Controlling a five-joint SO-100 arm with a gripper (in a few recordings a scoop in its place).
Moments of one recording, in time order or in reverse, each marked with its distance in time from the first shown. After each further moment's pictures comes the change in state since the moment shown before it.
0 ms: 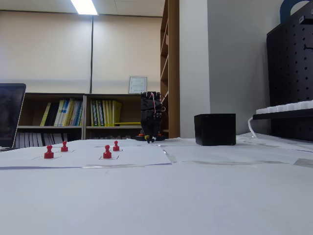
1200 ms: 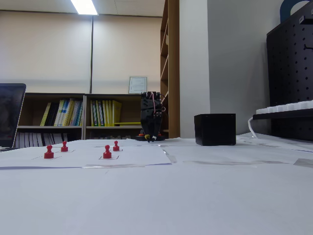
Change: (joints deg) arm 6.9 12.7 1.1 -13.3 9.8
